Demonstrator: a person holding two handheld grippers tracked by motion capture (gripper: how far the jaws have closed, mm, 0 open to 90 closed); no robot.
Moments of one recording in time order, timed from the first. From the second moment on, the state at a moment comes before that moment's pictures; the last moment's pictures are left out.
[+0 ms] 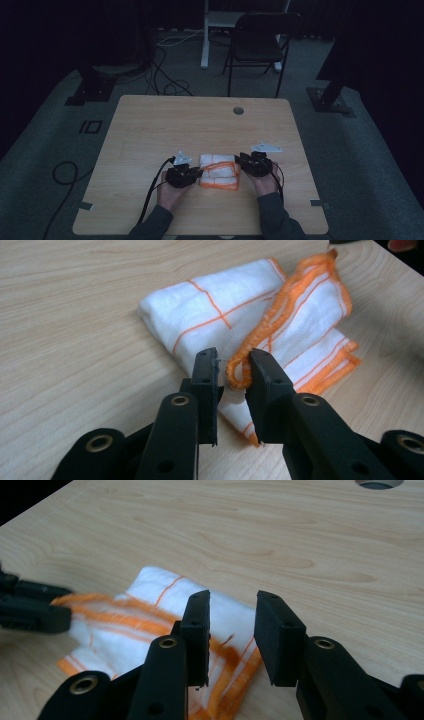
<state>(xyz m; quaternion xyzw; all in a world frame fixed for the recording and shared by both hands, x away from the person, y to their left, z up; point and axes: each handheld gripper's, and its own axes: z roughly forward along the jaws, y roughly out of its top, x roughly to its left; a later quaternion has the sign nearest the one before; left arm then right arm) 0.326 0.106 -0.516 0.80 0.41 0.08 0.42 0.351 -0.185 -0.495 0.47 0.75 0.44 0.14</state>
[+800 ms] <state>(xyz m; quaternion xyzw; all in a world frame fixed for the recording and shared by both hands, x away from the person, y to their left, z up) 0.324 0.120 -0.498 0.79 0.42 0.10 0.44 0.334 -0.172 -0.506 0.43 0.79 0.42 0.11</state>
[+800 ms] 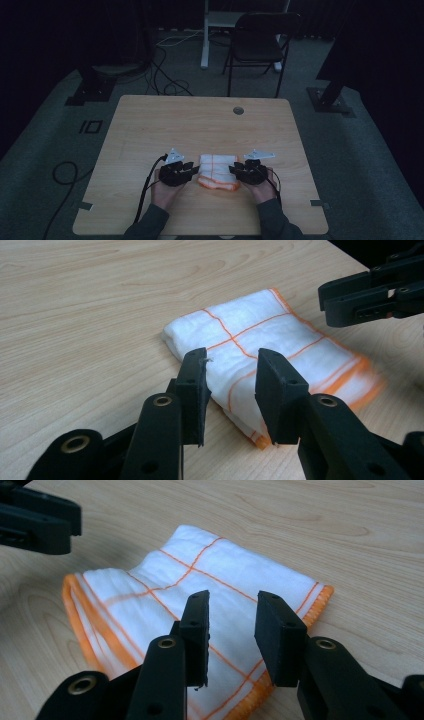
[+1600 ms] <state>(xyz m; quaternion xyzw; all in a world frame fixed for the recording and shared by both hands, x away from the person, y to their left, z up) 0.324 0.121 -0.516 0.79 0.42 0.11 0.43 0.331 -0.190 -0.510 0.45 0.77 0.42 0.17</state>
